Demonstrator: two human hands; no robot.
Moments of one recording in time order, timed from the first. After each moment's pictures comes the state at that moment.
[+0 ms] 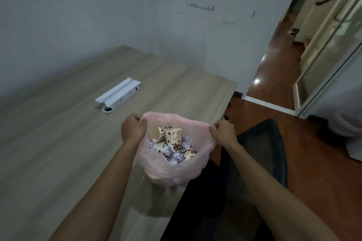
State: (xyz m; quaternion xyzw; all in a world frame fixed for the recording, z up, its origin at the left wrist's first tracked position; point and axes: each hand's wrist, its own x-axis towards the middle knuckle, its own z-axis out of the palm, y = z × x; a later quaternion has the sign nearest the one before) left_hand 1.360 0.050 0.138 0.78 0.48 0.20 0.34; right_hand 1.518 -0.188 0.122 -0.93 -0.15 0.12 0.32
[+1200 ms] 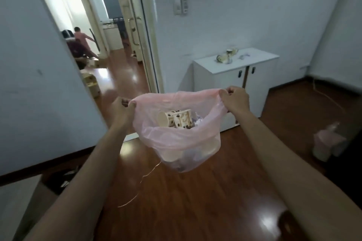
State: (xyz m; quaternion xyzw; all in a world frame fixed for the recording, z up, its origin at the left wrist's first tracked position) left_hand 1.957 -0.610 0.293 0.83 0.05 0.17 0.53; right_hand 1.897 -0.924 0.293 -0.82 0.22 -0.25 0.47
